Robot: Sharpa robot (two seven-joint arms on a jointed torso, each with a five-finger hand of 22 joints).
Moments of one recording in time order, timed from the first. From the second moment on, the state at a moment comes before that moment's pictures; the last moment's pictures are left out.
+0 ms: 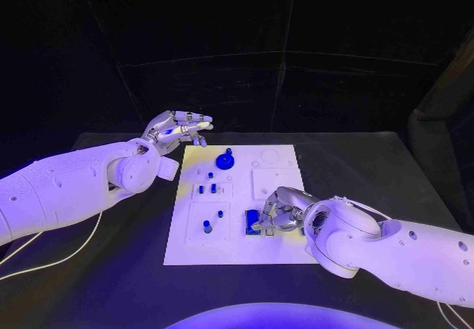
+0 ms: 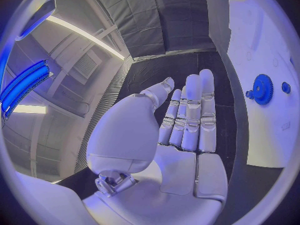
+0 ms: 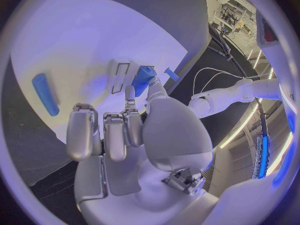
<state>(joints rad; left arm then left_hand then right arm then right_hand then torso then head) 1.22 -0.80 -0.09 1.28 -0.04 -0.07 0.43 1.32 -0.07 0.40 -0.05 0.05 0.95 0.20 0.19 0.07 0.96 0.13 0.37 0.07 1.16 0.04 0.94 0.42 0.17 1.08 0.14 0.59 0.69 1.00 -0.79 -0.04 1.83 -1.38 -0.34 -0.62 1.30 -0.06 -0.11 0.17 0.11 0.92 0.07 0.53 0.31 1.46 -0.01 1.41 1.31 1.47 -0.07 1.54 1.31 0.08 1.45 0.03 1.43 1.24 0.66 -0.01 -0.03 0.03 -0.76</state>
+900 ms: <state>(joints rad) 1.22 -0.81 -0.09 1.28 -0.04 -0.07 0.42 1.32 -0.07 0.40 -0.05 0.05 0.95 0.20 0.19 0.07 0.96 0.13 0.37 0.07 1.16 0.04 0.94 0.42 0.17 1.08 0.14 0.58 0.69 1.00 -0.81 -0.04 1.83 -1.44 -0.36 -0.60 1.30 -0.02 -0.14 0.17 0.15 0.91 0.08 0.53 0.32 1.46 -0.01 1.39 1.31 1.47 -0.07 1.53 1.31 0.08 1.45 0.03 1.43 1.24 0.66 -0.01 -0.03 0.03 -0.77</state>
